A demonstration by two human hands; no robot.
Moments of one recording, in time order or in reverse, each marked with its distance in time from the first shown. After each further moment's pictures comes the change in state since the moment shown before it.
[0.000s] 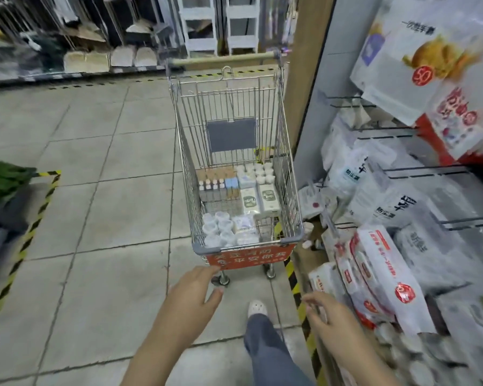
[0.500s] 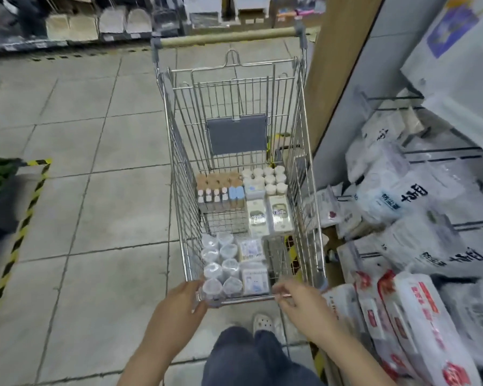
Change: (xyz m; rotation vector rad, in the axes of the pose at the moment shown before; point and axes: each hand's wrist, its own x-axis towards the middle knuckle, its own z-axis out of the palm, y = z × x) left_hand 0.178 -0.065 0.004 0.014 -0.166 -0.193; right_hand 0.217 -0.064 -0.010 -0.083 -0.224 -0.087
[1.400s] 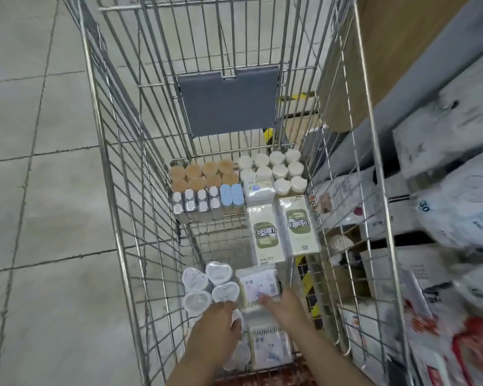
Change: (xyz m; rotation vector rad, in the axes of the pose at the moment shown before) left_hand 0.242 -0.039 0.134 0.012 -0.333 0.025; right_hand 0.271 0.093 0.106 0.388 -0.010 0.673
